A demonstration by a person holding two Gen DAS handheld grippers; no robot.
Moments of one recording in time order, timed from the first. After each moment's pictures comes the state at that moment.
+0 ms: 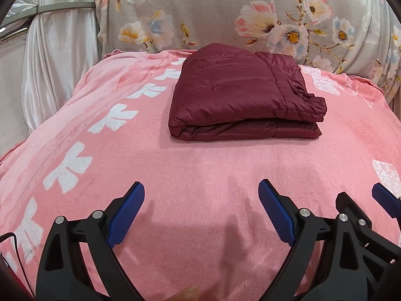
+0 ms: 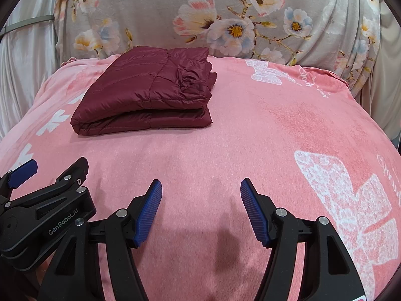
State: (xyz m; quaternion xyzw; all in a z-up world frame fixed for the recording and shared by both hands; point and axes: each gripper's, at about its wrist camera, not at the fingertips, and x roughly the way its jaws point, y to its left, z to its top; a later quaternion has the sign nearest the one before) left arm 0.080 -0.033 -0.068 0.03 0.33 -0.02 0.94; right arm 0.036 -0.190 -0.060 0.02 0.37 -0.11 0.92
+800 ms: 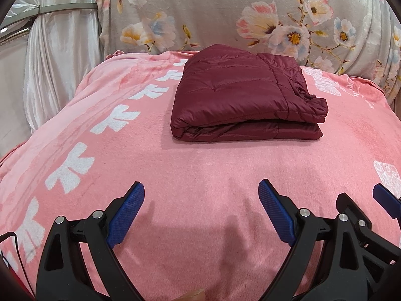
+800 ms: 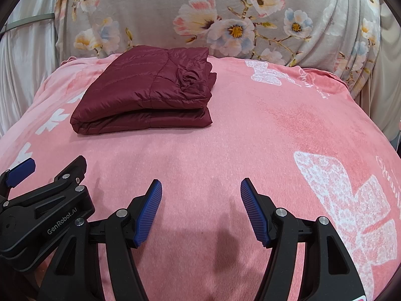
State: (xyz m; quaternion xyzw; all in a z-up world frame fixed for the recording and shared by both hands) left arm 0.081 -0.032 -0.068 0.03 0.33 -0.02 0.94; right arm 0.036 -0.189 -0.060 0.02 0.37 -0.11 0.92
